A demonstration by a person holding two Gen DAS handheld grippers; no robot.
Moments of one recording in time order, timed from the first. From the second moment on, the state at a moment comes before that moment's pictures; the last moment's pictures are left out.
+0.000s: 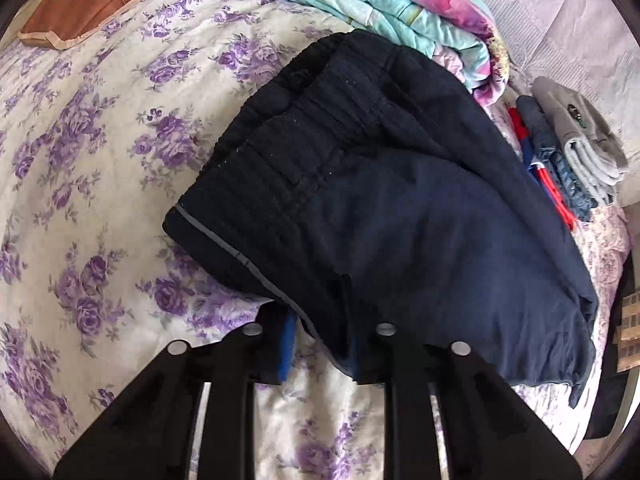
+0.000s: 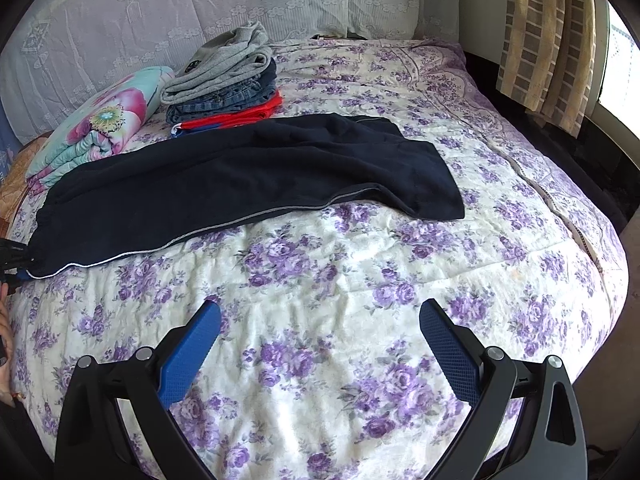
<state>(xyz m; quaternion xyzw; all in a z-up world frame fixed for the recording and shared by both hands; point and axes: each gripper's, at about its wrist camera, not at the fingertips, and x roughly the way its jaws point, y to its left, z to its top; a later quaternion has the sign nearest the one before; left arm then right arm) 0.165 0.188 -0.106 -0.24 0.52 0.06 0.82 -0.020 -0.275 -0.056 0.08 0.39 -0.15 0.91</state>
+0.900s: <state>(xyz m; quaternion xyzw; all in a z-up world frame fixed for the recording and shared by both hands) 0.145 0.197 -0.107 -0.24 0.49 0.03 0.84 0.109 -0.466 -0.155 0.51 0.35 -0.10 0.78</state>
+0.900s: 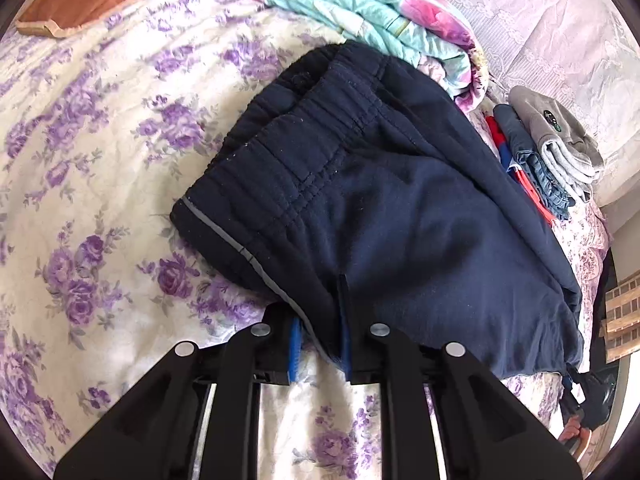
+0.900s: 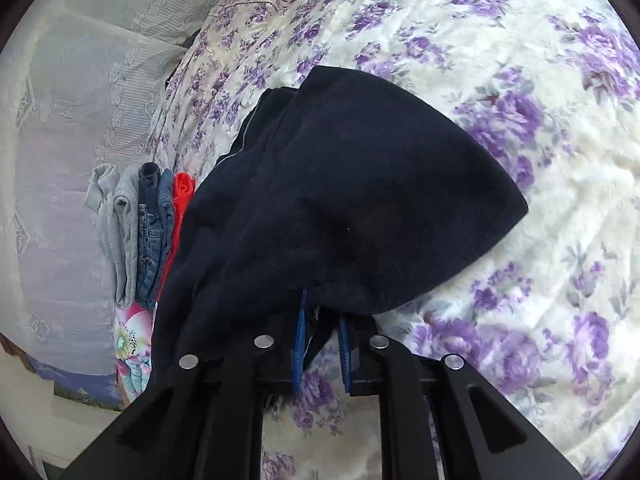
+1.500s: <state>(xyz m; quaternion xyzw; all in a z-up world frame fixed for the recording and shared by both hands) 0.079 0.208 -0.107 -0.23 0.50 0.06 0.83 0.010 -0.467 -0.170 0.51 0.38 -0.09 0.77</state>
